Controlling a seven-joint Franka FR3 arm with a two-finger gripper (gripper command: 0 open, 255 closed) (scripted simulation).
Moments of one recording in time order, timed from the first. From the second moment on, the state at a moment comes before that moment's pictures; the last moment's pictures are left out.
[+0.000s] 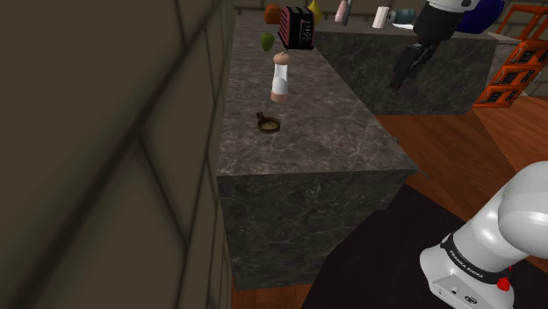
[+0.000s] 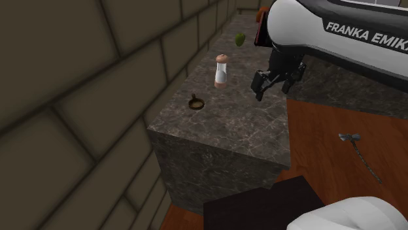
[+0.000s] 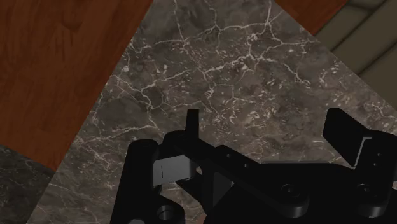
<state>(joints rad) 0.00 -0.75 0.03 -2.31 -0.05 1.68 -0.03</state>
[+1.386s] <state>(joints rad) 0.02 -0.07 0.23 -1.99 -0.11 1.98 0.28</state>
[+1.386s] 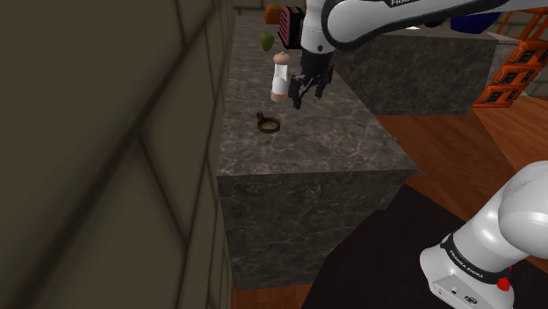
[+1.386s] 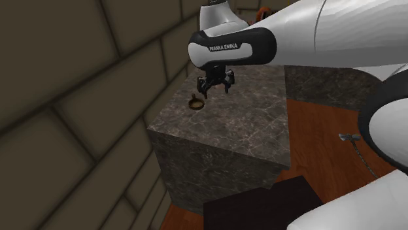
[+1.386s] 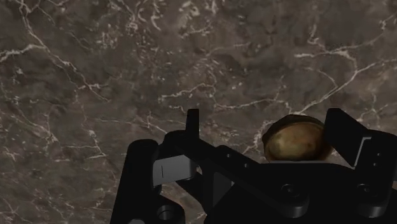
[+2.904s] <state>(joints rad) 0.11 0.46 0.25 -1.56 -0.27 2.02 0.46</state>
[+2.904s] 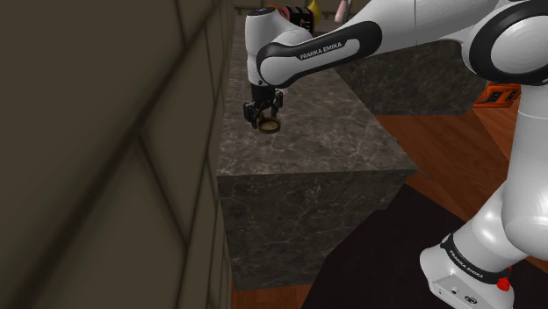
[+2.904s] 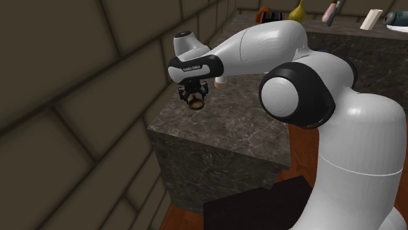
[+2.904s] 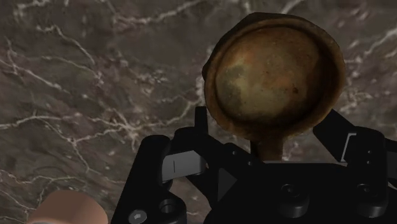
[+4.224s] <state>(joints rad) 0.11 0.42 0.26 -1.47 -0.25 1.90 0.44</state>
